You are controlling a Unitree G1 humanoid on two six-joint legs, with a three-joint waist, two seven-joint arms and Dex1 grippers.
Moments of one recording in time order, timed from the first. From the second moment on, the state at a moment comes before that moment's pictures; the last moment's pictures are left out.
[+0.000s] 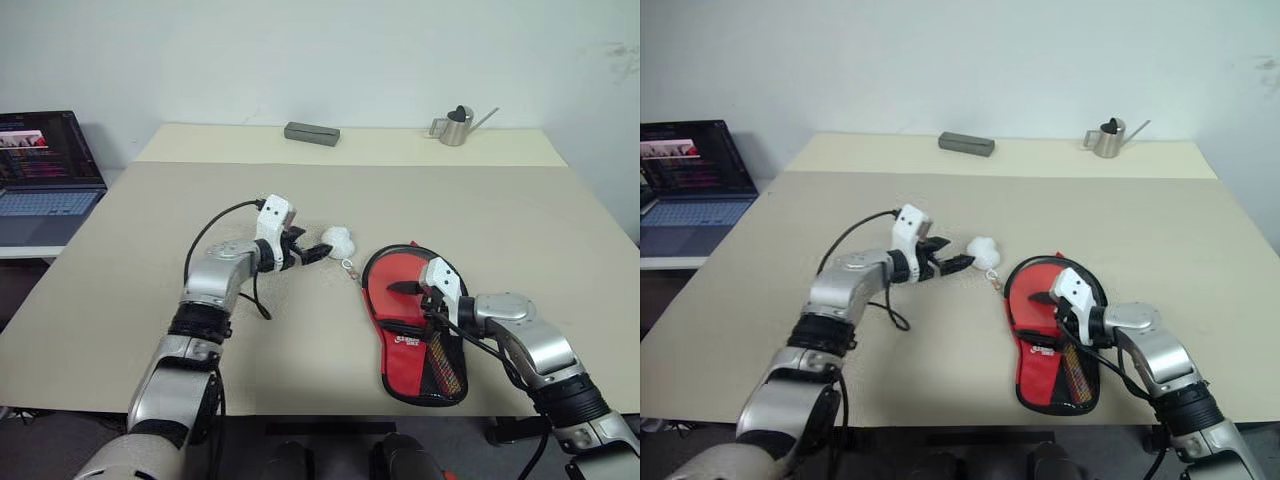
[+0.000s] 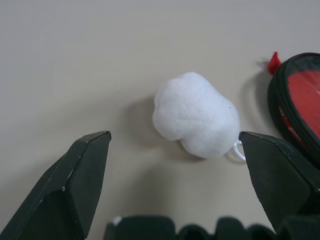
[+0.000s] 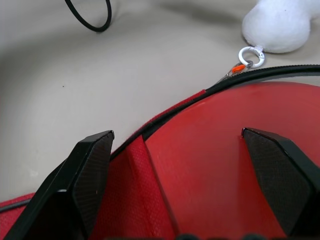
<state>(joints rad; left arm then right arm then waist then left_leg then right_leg) -0.83 0.34 -0.06 0.56 -0.20 0.50 -0.73 -0.39 -0.54 0.21 0.00 0.28 0.40 0.97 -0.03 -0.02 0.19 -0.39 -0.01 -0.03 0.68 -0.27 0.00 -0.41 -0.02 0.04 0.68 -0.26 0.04</state>
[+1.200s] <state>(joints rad) -1.05 0.19 -0.04 1.04 -0.11 0.36 -0.79 -0.37 -0.52 0.18 0.00 0.26 0.38 0.92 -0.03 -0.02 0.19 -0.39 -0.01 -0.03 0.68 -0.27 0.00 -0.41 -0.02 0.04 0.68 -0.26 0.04</state>
